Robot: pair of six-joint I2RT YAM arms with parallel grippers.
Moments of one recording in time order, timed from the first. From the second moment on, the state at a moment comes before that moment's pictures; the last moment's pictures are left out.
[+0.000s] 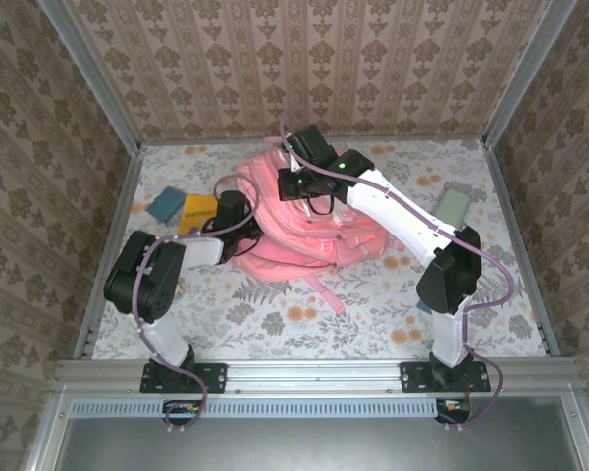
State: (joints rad) left arm -0.44 1.78 0.83 0.45 0.28 -1.14; right arm 0.68 1.94 1.97 -0.83 -0.05 0.48
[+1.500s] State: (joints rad) left arm -0.52 1.79 1.16 -0.06 0.24 -0.93; right arm 0.58 1.80 1.77 -0.74 -0.09 0.52
